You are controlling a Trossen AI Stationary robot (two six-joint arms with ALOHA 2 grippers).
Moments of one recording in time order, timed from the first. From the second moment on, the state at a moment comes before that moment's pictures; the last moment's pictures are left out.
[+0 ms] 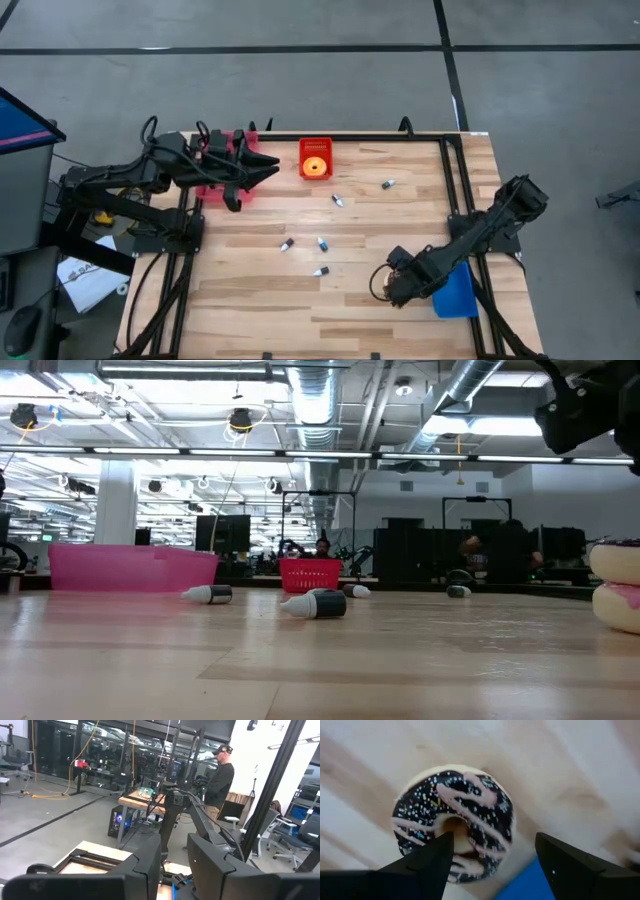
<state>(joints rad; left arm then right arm) 0.00 0.97 1.13 -0.04 -0.11 -0.22 0.63 1.65 1.08 -1.05 0.08 1.42</state>
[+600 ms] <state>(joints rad) 0.00 0.97 1.13 -0.04 -0.15 -0.22 0.63 1.65 1.06 -1.04 0.12 1.44</state>
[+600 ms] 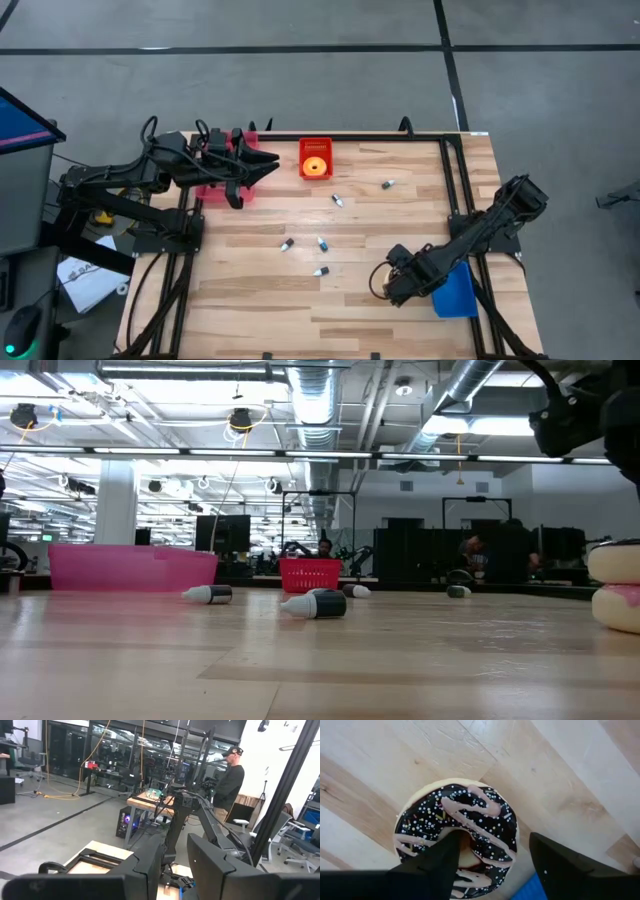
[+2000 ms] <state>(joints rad) 0.00 0.97 1.13 -0.04 -0.15 -0.23 0.63 1.66 1.06 -1.01 0.16 1.46</state>
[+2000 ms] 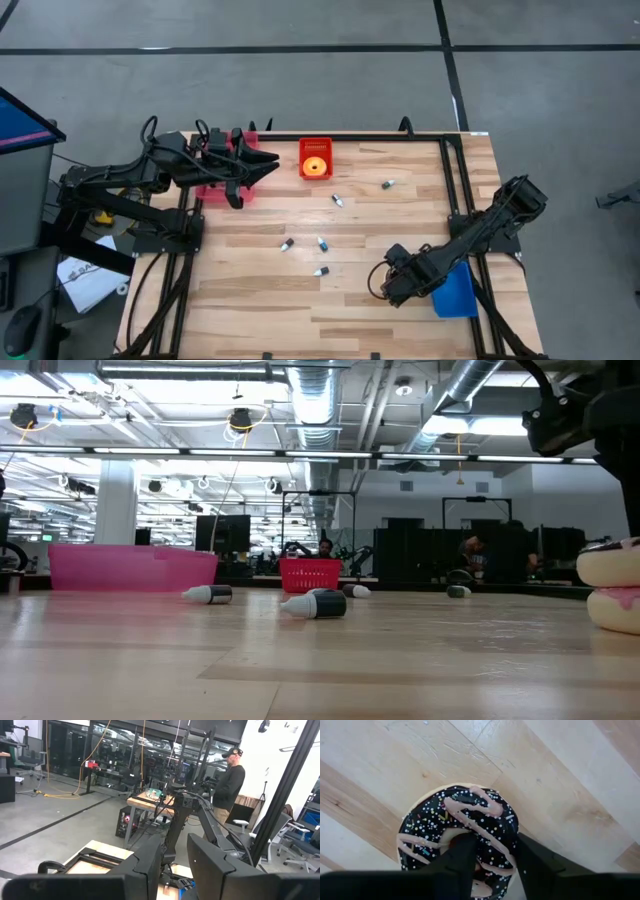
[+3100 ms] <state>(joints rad) 0.00 0.97 1.13 -0.28 -0.22 -0.22 0.22 1.48 1.16 -0.87 0.35 1.13</state>
